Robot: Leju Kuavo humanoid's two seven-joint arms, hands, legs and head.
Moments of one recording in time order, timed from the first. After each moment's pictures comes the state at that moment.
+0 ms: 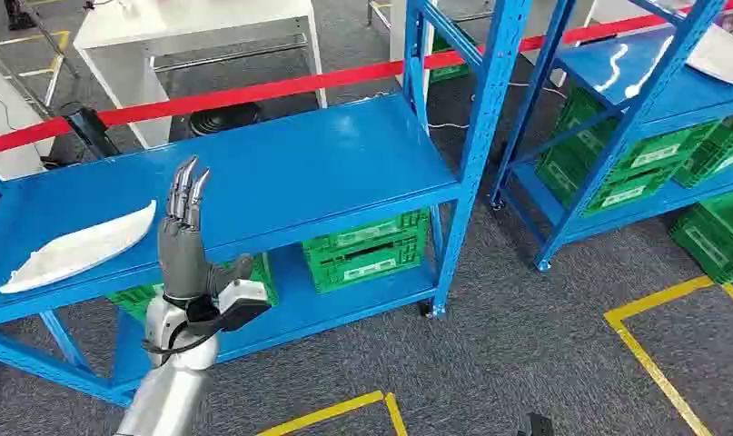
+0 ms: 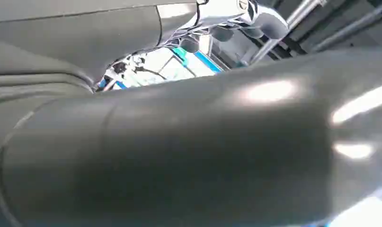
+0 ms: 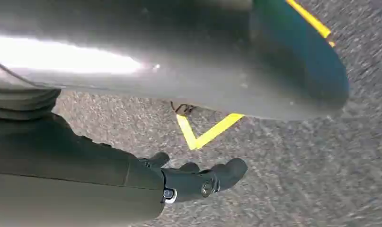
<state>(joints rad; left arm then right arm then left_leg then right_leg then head) -0.37 -0.19 -0.22 -1.13 -0.69 0.70 -0.65 -0.05 0.20 -0.82 -0.18 0.37 -0.01 -0.25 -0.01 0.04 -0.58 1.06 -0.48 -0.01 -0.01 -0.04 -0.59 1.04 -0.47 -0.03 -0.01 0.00</state>
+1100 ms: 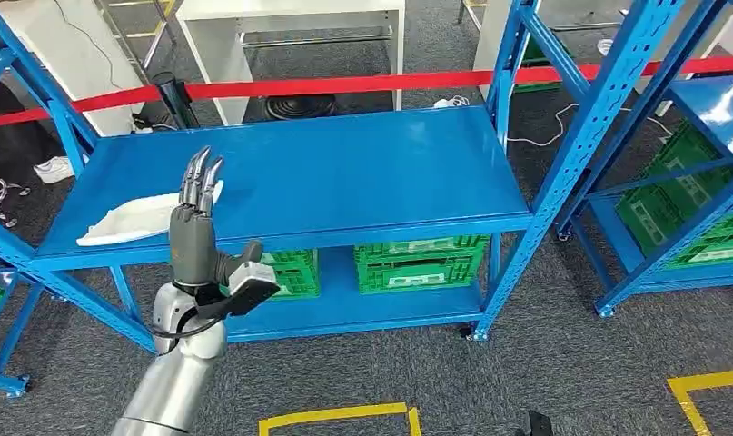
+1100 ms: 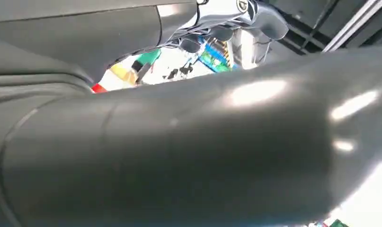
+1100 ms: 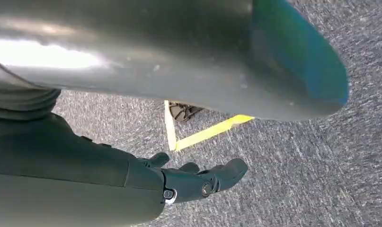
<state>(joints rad) -0.43 -0.19 -0.24 -1.05 -0.70 0.68 -0.59 -0.05 0.20 -0.82 -0.18 0.38 0.02 -0.24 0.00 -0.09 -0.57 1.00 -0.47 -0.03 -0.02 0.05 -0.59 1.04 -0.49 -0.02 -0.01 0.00</state>
